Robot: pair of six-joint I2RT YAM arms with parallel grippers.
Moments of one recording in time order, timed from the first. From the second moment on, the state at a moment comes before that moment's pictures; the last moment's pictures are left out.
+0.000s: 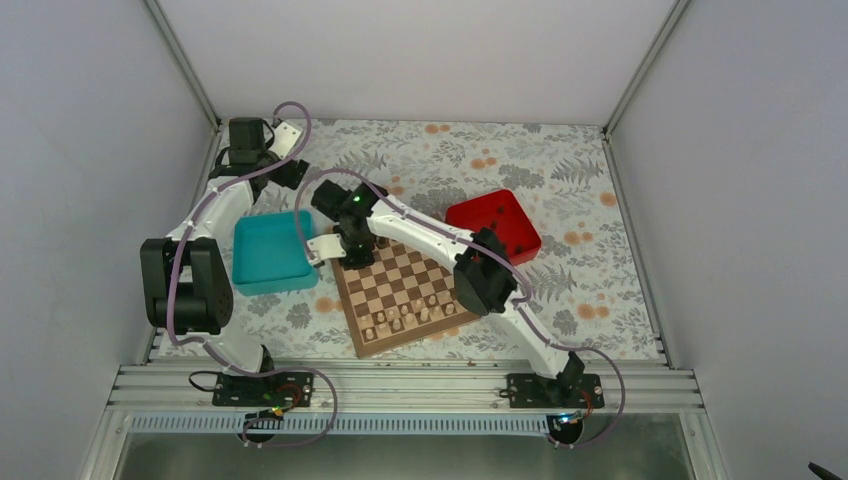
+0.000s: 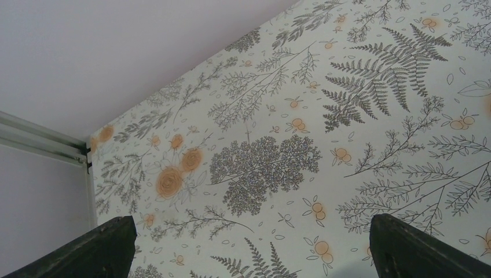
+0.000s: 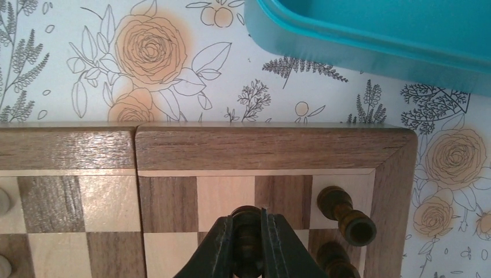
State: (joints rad) left arm 0.01 1.65 1.24 -0.25 0.09 0.50; right arm 0.99 2.43 2.30 -1.22 -0.17 -0.91
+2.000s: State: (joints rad) left arm 0.01 1.64 1.24 -0.25 0.14 0.50; right arm 0.98 2.48 2.30 -1.14 -0.14 -0.91
